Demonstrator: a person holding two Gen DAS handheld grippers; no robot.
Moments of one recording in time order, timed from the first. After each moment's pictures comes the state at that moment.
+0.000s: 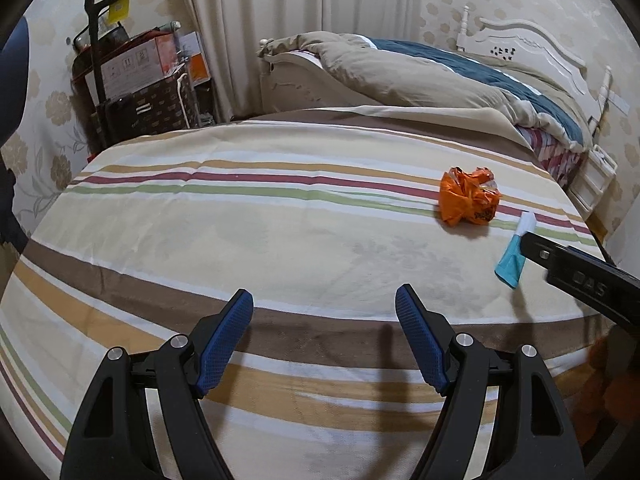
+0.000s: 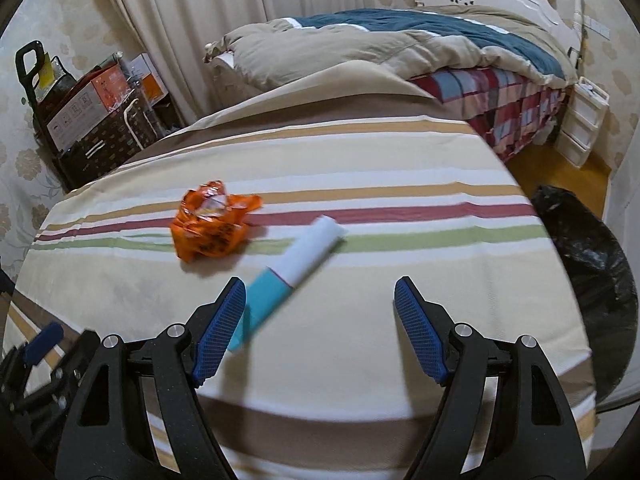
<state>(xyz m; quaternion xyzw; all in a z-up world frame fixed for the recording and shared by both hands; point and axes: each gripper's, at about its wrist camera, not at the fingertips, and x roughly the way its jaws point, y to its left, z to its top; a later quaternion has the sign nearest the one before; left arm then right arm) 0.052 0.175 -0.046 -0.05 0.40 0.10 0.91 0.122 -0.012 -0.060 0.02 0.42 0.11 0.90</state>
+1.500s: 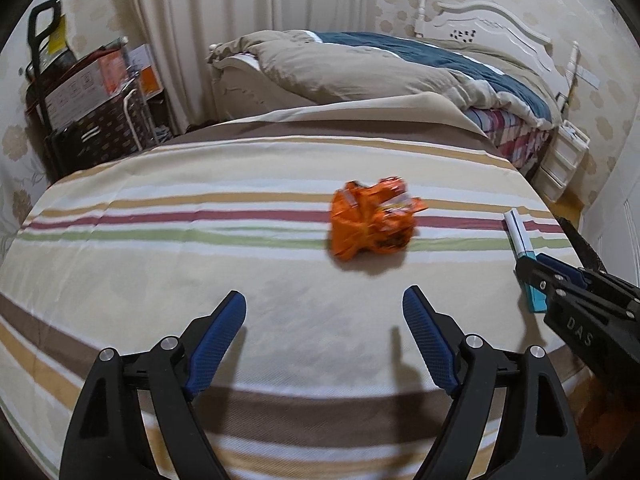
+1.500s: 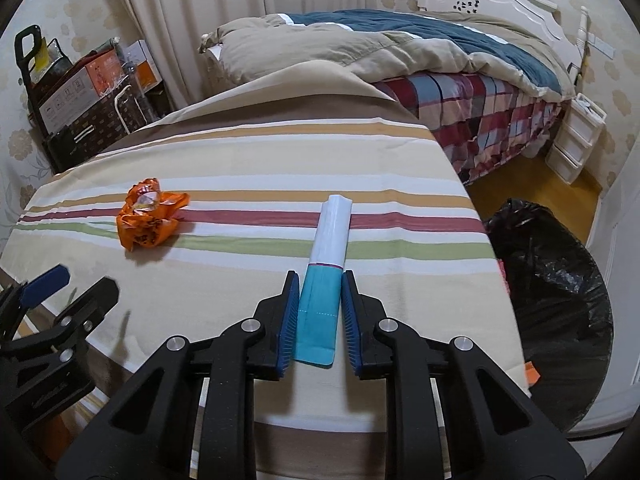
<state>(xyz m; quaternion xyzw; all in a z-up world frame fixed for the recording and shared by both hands) 0.105 0.110 -0.047 -0.02 0.41 0.03 0.91 0.131 -0.064 -0.063 -0.02 0.42 0.10 0.90</state>
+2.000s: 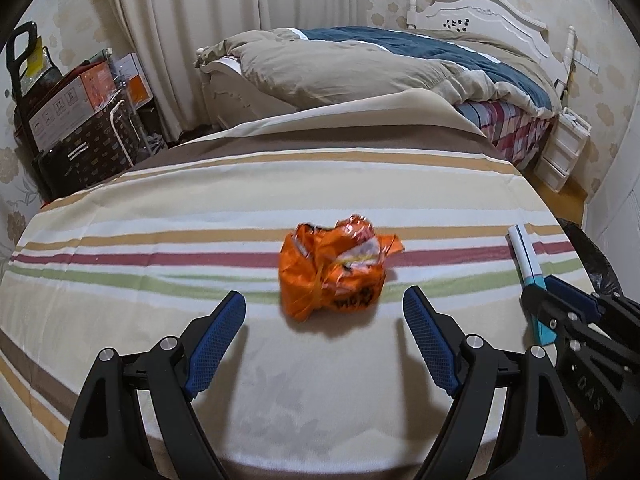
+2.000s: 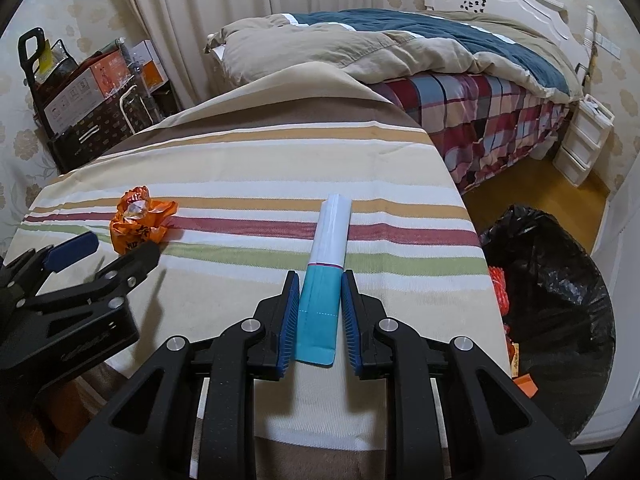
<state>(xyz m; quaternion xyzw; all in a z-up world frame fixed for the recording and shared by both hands) 0.145 0.091 -0.049 0.00 0.42 0.03 0.91 0.140 -0.073 -0.062 -0.01 0.42 0.12 0.90</state>
